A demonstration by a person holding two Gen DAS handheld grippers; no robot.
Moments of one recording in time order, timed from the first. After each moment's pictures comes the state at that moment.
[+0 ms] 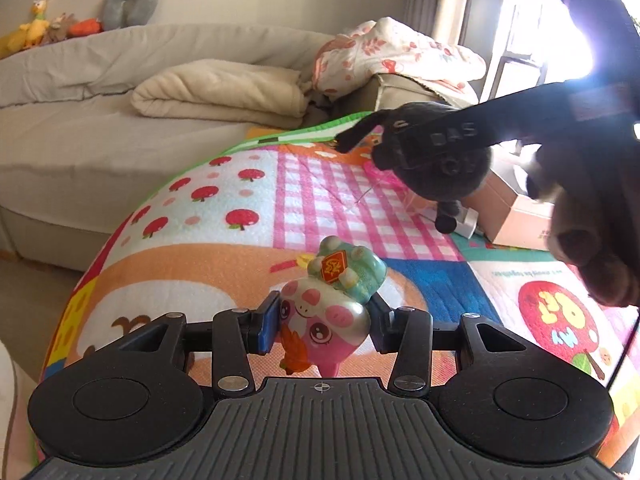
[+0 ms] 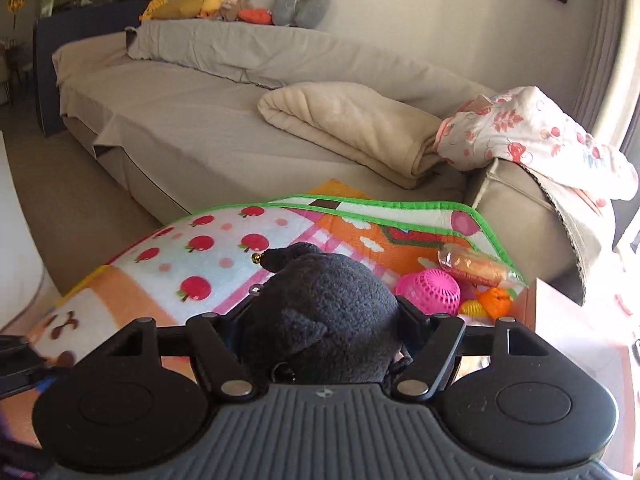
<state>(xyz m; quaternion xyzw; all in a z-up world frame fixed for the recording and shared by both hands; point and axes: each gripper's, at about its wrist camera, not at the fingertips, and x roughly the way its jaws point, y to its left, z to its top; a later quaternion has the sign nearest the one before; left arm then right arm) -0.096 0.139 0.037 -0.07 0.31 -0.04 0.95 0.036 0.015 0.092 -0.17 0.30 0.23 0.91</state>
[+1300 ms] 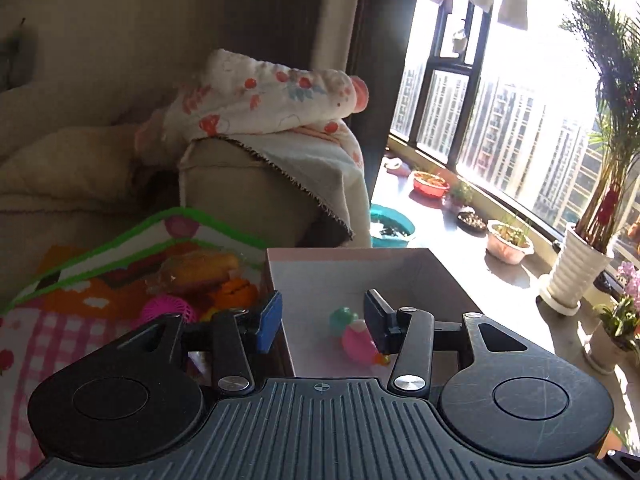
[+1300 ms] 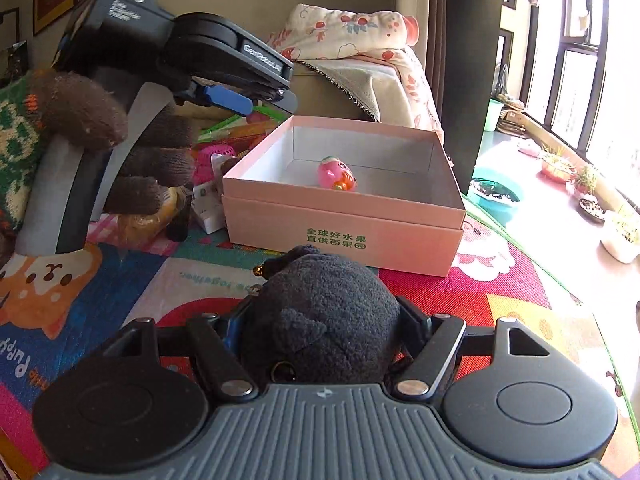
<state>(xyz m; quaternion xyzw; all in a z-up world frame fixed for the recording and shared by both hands) 0.086 -0.059 0.091 -0.07 0.26 -0.14 0.95 -0.045 -0.220 0.047 -0.03 0.32 0.08 0.94</state>
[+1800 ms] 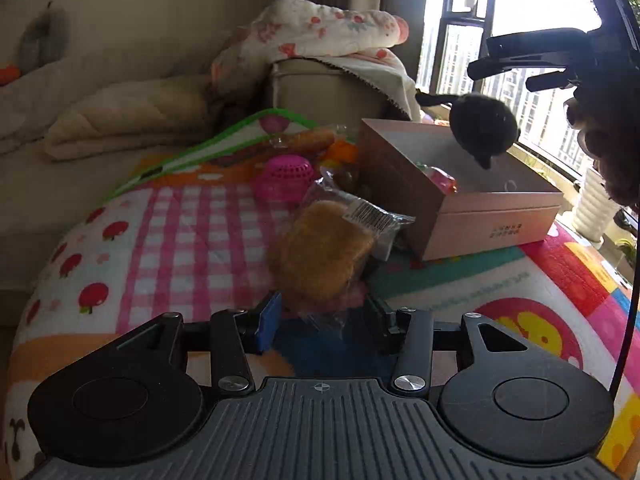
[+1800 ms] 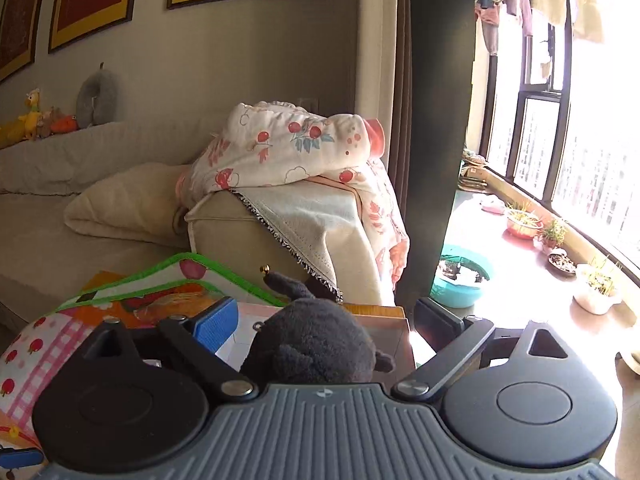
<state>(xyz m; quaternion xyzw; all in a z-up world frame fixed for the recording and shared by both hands) -0.019 0.036 0.027 0.00 0.32 -0.10 0.94 0.110 -0.212 0.132 -0.03 0.25 0.01 0.97</state>
